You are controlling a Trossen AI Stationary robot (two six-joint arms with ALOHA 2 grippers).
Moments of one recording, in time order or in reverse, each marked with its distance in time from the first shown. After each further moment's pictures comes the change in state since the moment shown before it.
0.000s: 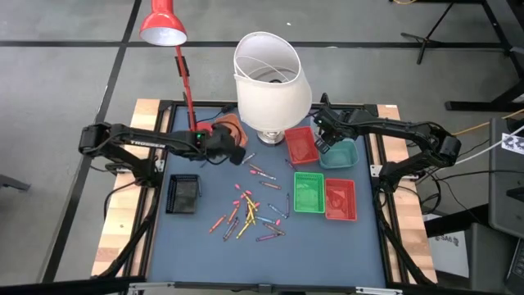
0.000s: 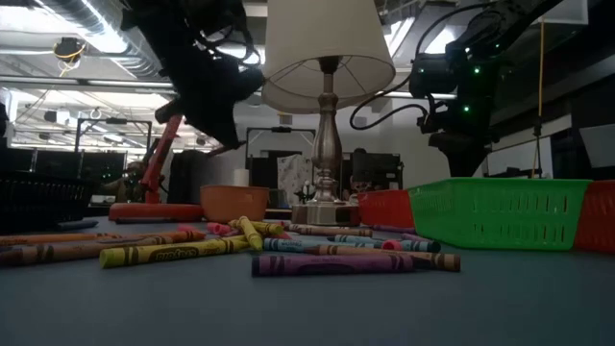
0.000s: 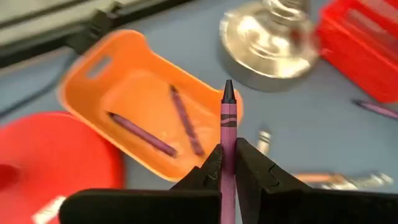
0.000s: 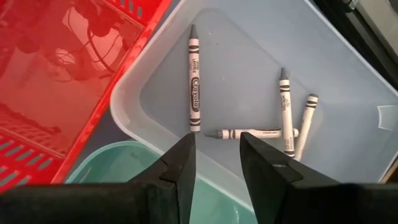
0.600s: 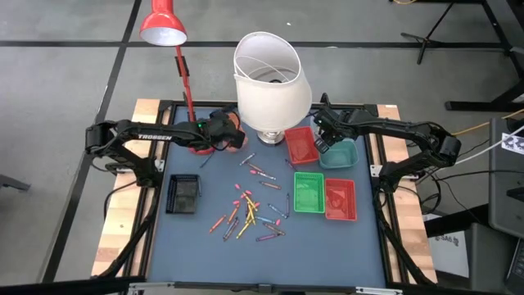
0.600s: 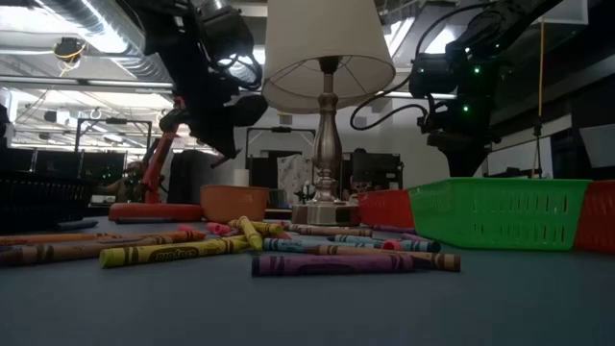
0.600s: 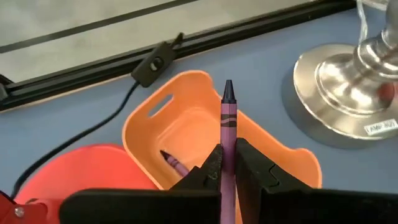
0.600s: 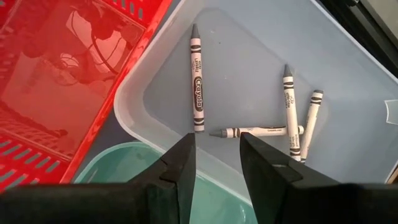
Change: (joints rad) left arm 0.162 0.061 0.000 0.067 -0.077 0.048; right arm 0.000 0.000 0.000 0.000 -0.010 0.033
